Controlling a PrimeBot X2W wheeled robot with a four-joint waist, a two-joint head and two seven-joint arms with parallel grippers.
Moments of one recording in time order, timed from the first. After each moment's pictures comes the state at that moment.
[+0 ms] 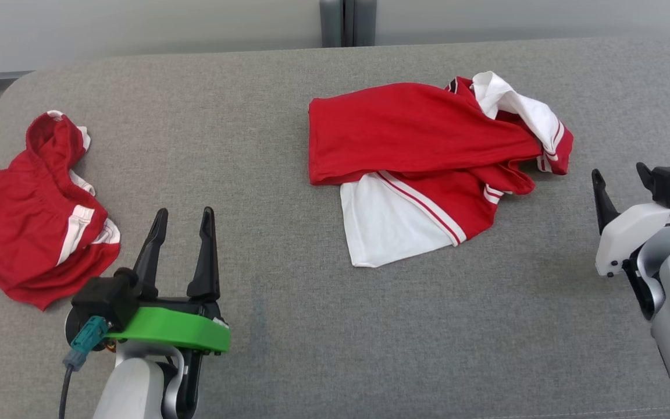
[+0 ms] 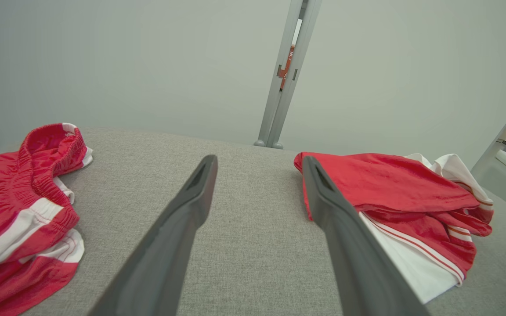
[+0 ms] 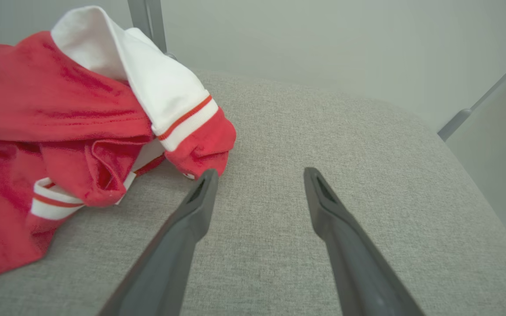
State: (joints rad) left arm -0.20 0.05 -0.13 0.23 -0.35 -0.12 -0.26; right arm -0.60 -0.34 0.11 0.87 0.18 0.13 -0.18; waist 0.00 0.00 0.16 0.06
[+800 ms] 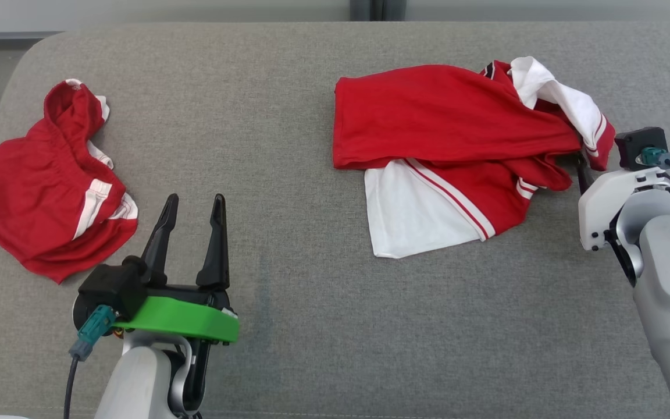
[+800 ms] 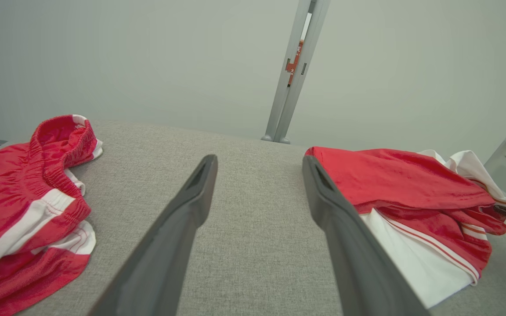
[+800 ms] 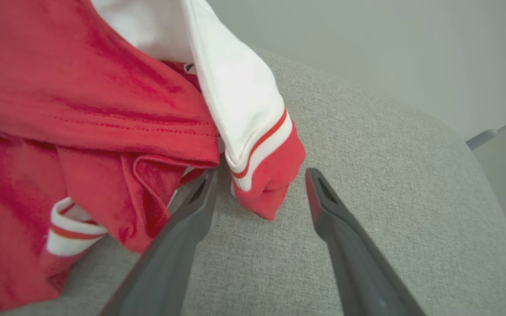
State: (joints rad) left arm -0.23 0.05 -0.17 0.21 -0.36 -0.12 -0.26; right arm -0.68 -0.27 0.02 0.83 -0.08 0.13 0.01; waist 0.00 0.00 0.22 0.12
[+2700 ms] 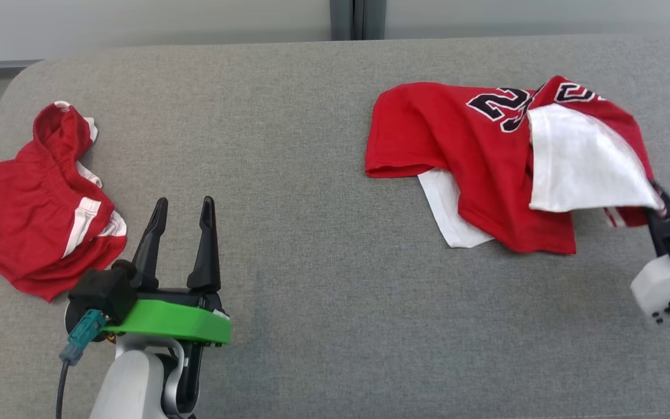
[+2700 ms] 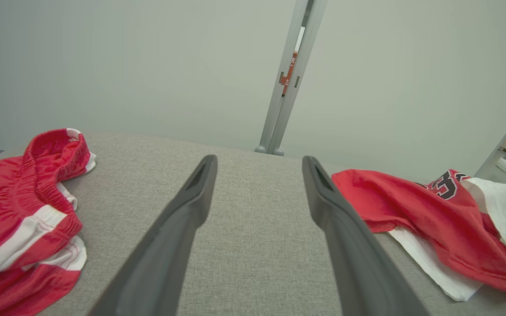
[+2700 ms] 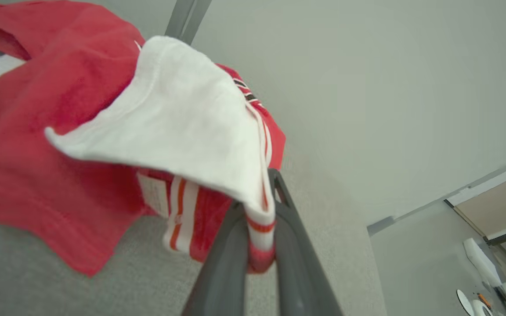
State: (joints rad) left arm -0.21 0.05 -0.14 0.21 -0.37 -0.12 -0.26; right arm -0.32 -0.46 0.03 0.42 -0.19 0.13 -0.20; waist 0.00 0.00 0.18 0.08
